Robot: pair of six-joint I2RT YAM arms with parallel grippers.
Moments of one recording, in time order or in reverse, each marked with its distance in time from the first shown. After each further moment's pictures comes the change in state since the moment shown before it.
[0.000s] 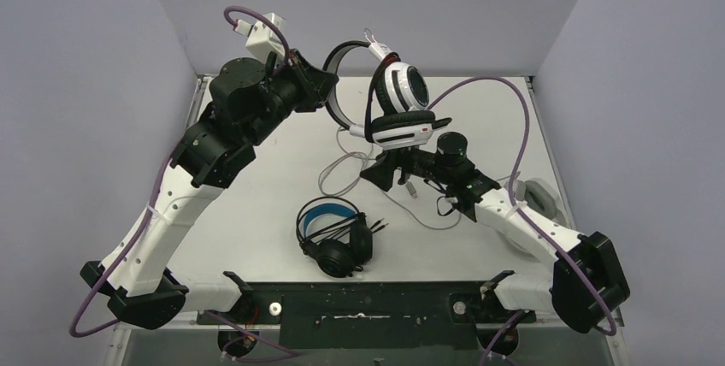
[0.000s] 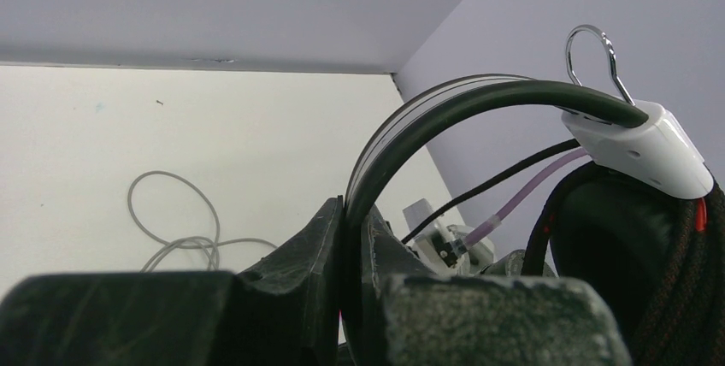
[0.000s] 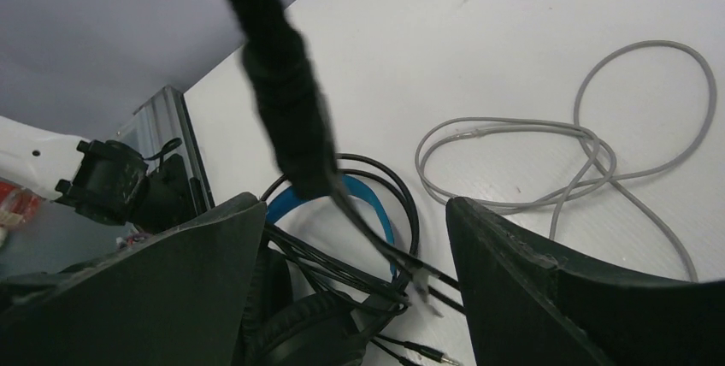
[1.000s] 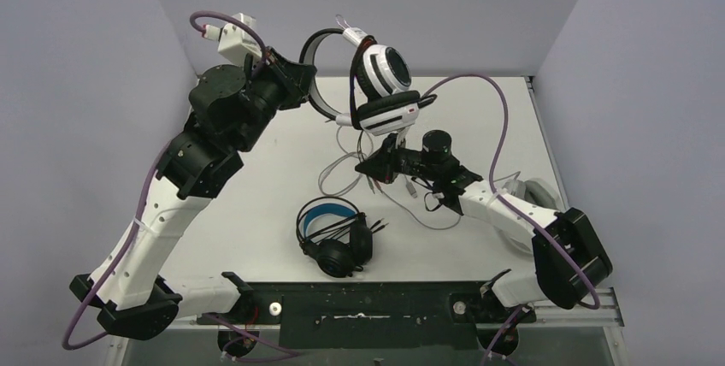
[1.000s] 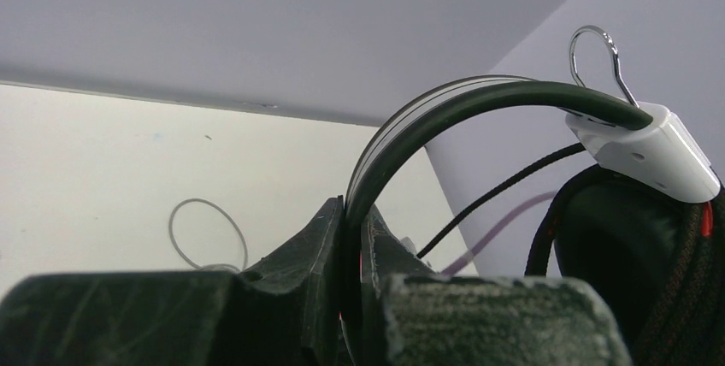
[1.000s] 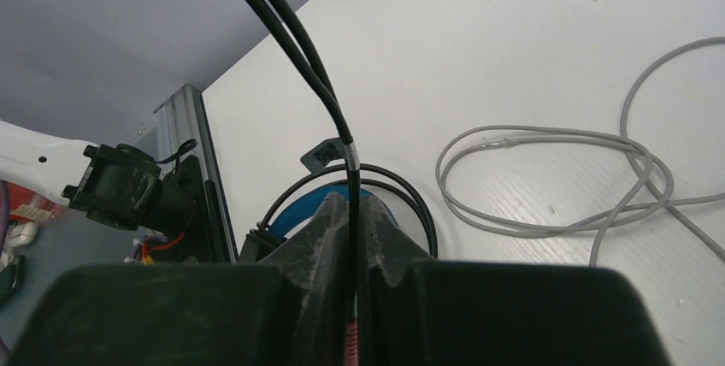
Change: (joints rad) left arm 0.013 -0.063 -0.023 0.026 -0.115 -0.001; right arm 0.050 0.156 0.036 0.102 -0.024 0.029
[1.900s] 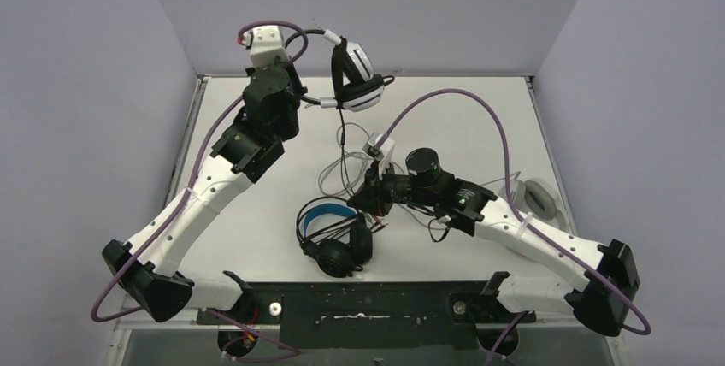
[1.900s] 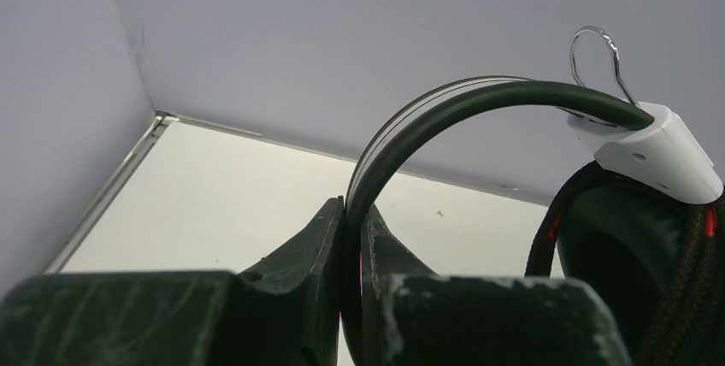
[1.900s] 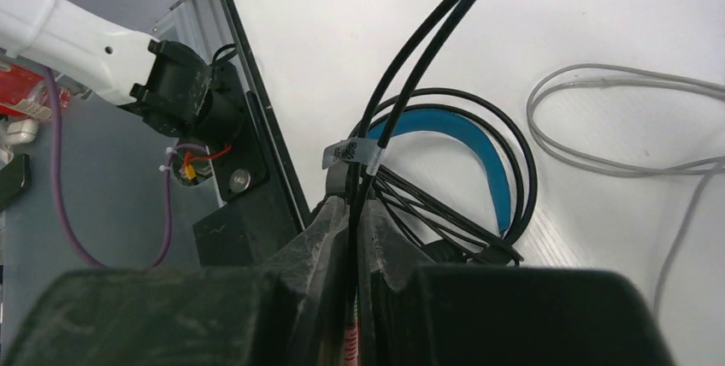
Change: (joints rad) left arm 0.033 0.110 -0.188 0.317 -0.530 0.353; right arm 0.282 -0.191 0.084 -0.440 0.182 -0.102
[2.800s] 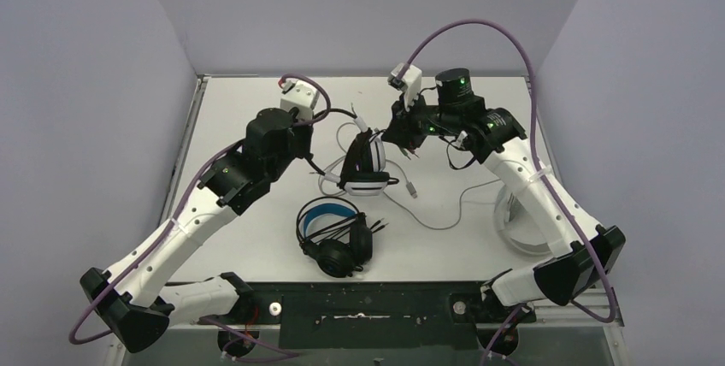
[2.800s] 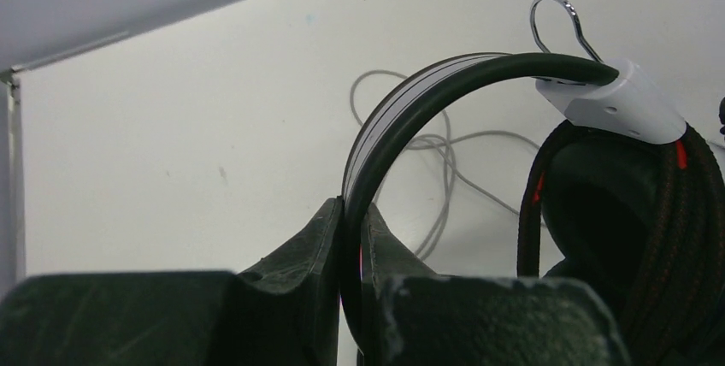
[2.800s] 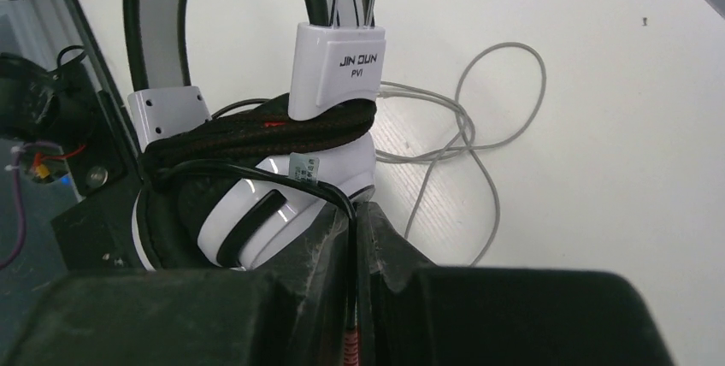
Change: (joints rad) left arm -0.056 -0.198 -0.303 -0.234 0.435 0.181; right arm -0.333 0.205 0.654 -0.639 -0.040 -0.414
